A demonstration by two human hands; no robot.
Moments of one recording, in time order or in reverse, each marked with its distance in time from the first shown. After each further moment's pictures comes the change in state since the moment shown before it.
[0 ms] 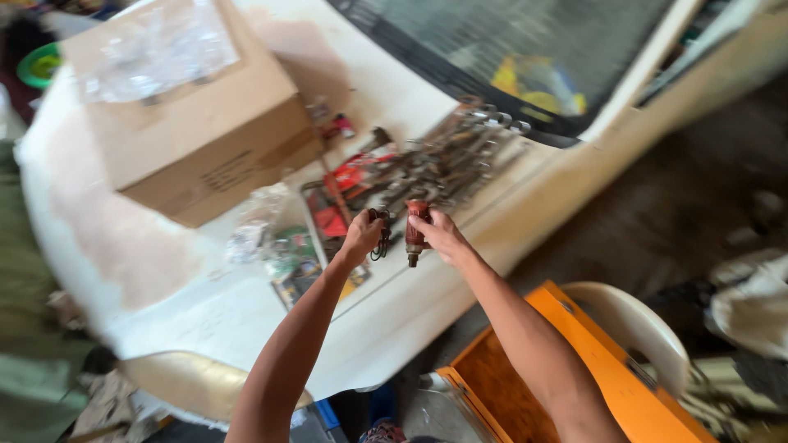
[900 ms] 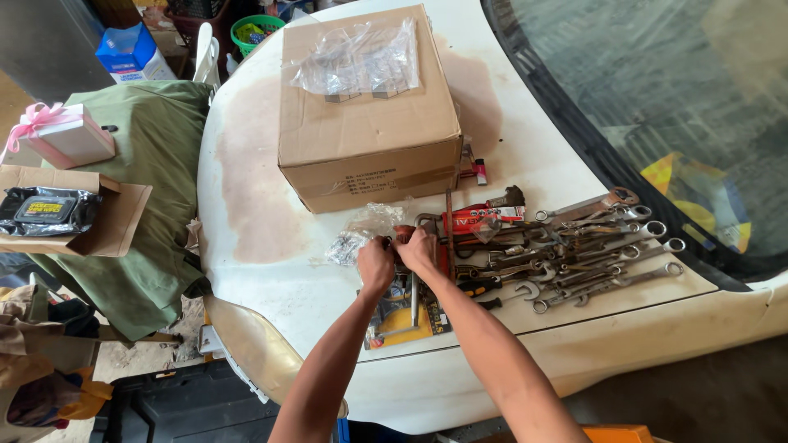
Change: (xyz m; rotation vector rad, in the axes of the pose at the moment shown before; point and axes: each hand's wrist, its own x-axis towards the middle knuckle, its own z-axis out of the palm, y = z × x) left_hand -0.040 -0.021 -0.163 0.348 0.749 -0.099; right_hand 0.152 0.021 0.273 -0.891 0.025 -0.274
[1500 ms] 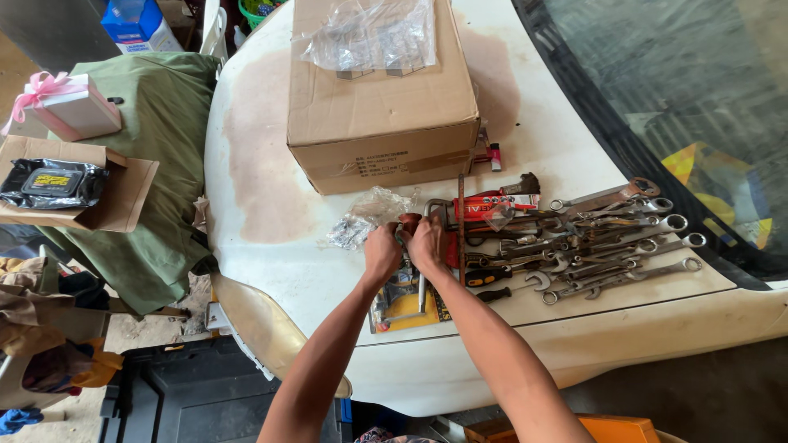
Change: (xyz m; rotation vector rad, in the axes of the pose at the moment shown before) left_hand 0.001 -0.007 -0.007 -0.025 -0.093 0.094; right_hand -0.028 -0.004 0.005 -0.007 0.064 -0.228
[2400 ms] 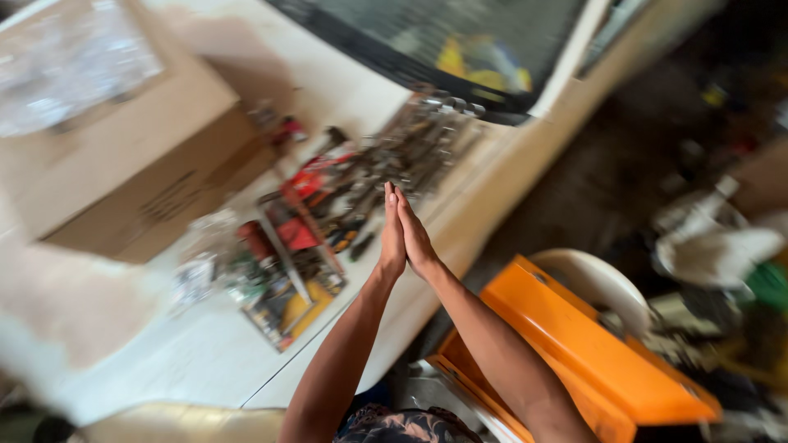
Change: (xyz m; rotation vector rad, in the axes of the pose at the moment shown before) left_hand -0.151 0.197 0.167 -1.147 -0.809 -0.112; right_hand -0.180 0.088 -0.219 0.946 0.322 0.241
